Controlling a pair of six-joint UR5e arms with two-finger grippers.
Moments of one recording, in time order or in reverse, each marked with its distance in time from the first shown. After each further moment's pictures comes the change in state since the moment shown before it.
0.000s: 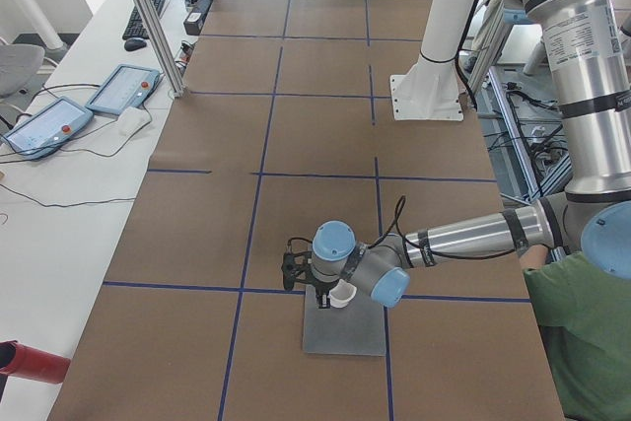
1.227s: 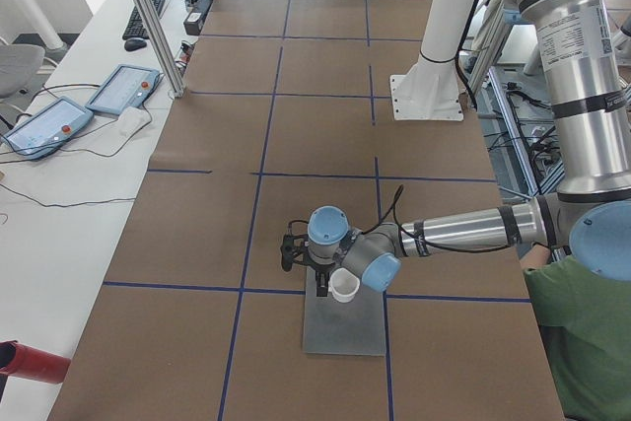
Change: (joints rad) left arm 0.035 -0.025 -0.066 0.065 -0.054 0.019; right arm 0.000 0.000 0.000 0.000 0.000 0.000
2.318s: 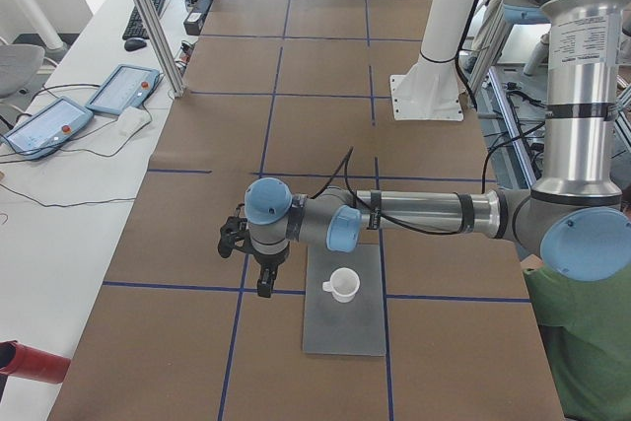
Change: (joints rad) left arm -0.392 -0.216 -0.076 0.678 -0.004 0.659; right arm 0.000 0.000 0.000 0.000 0.000 0.000
